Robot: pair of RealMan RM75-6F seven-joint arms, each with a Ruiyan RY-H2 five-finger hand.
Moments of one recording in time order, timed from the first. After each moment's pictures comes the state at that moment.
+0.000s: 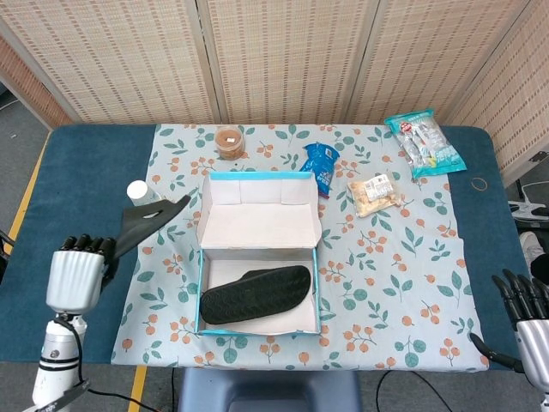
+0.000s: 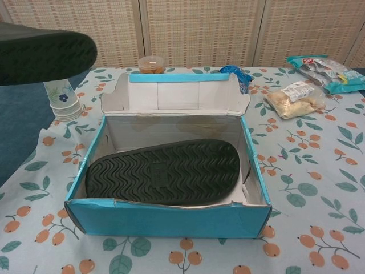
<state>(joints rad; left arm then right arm) -0.39 -1.33 -0.03 -1.68 1.43 1.71 0.69 -0.10 -1.01 -0.04 -1.67 -1.67 1.67 -0.09</state>
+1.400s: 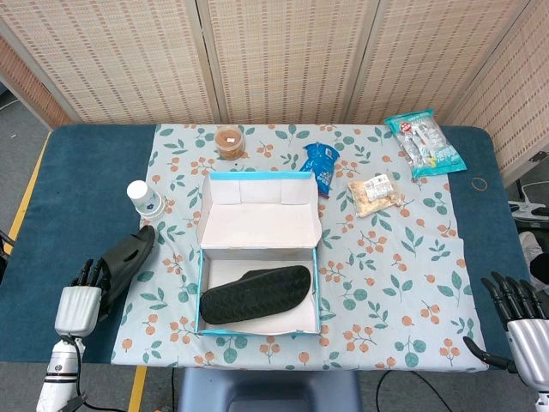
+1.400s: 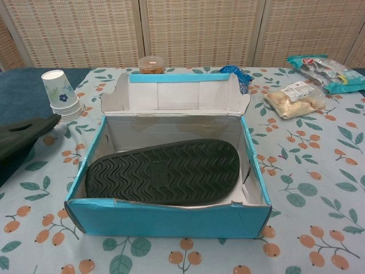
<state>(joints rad) -0.21 -1.65 0.01 -0.99 1.43 1.46 0.20 -0.09 -1.00 -0.05 -1.69 -1.68 1.62 -0.07</state>
